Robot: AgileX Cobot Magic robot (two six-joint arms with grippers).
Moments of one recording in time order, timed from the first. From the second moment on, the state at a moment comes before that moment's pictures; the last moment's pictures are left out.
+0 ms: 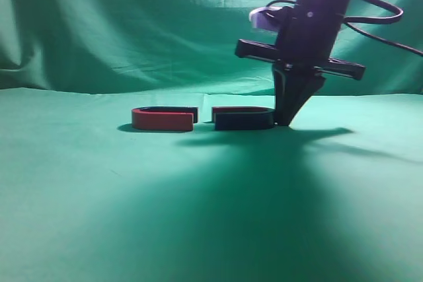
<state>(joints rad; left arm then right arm) 0.00 -0.01 0.02 -0.06 0.35 -0.03 0.36 2.12 -1.55 0.24 0.84 -0.09</state>
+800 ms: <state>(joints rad) 0.00 -0.01 0.02 -0.06 0.35 -0.03 0.40 1.93 -1.71 0.22 1.08 -0.02</state>
